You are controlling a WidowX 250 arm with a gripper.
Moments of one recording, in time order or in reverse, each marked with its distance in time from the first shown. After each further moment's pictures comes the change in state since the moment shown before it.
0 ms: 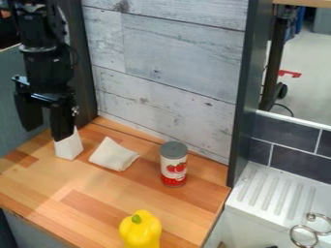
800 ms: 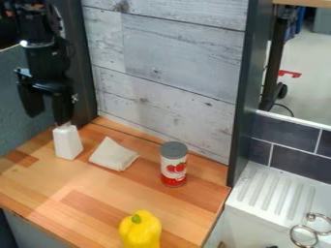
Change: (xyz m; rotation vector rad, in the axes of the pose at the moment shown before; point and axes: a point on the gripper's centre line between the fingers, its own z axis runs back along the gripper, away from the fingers) arm 0.040 0.039 -0.007 0.014 -0.066 0.061
